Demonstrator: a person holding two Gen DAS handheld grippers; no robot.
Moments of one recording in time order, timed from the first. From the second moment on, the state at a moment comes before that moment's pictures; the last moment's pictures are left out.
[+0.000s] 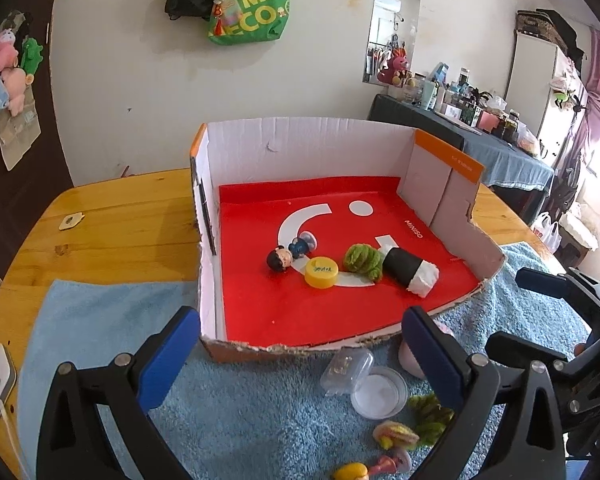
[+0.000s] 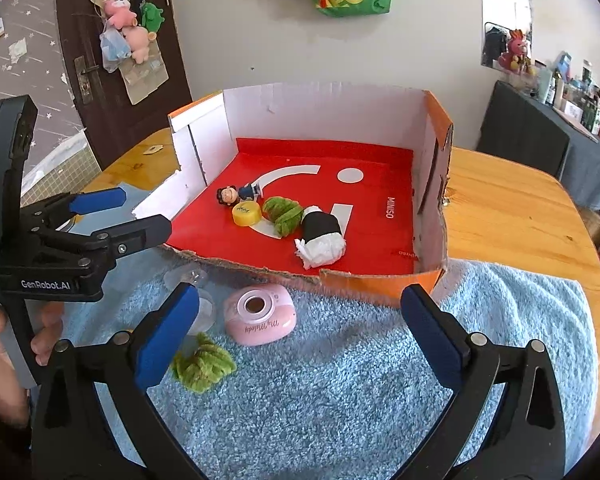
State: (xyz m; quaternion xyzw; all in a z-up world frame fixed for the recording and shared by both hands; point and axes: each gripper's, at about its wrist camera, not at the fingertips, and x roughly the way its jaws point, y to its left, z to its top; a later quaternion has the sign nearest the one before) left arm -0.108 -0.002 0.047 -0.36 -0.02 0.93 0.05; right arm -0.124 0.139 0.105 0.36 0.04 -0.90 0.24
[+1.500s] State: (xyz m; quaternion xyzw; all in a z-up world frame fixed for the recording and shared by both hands) left arm -0.071 0.002 0.021 -0.38 -0.01 0.92 0.08; right arm -0.093 0.129 0.078 0.37 0.07 -0.89 0.24
